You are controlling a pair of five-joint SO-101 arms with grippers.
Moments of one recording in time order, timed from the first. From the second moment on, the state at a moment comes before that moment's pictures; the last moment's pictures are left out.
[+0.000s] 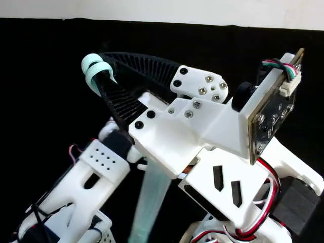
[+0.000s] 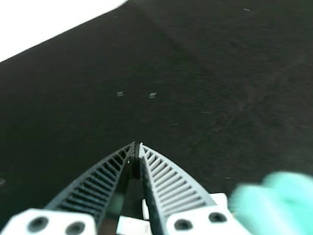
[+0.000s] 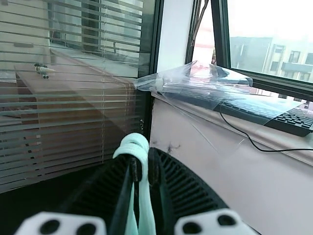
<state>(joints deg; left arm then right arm) 30.2 -32.2 40.6 34.3 -3.3 -56.8 -5.3 -82.0 86.5 4.4</state>
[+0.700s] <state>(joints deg) 14.0 -29.1 40.3 34.3 -3.3 -52.5 -5.3 -82.1 92.4 1.8</state>
